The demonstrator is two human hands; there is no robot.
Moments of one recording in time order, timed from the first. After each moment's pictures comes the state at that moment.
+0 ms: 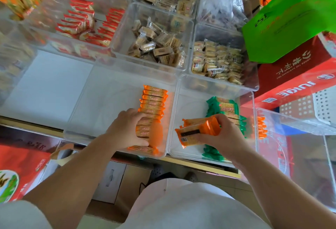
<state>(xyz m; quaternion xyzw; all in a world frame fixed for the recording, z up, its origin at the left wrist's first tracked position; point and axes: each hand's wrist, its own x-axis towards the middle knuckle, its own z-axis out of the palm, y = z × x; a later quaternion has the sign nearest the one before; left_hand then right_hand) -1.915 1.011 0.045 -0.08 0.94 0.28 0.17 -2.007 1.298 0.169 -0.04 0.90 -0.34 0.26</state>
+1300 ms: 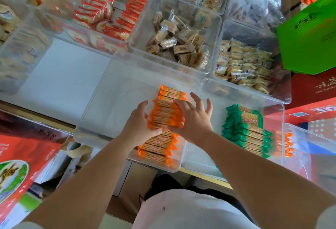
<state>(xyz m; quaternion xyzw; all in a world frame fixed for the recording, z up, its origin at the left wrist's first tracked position) -1.936 1.011 0.038 -0.29 0.84 0.45 0.11 -2.051 1.174 0.075 -0.36 0.92 -0.05 0.15</state>
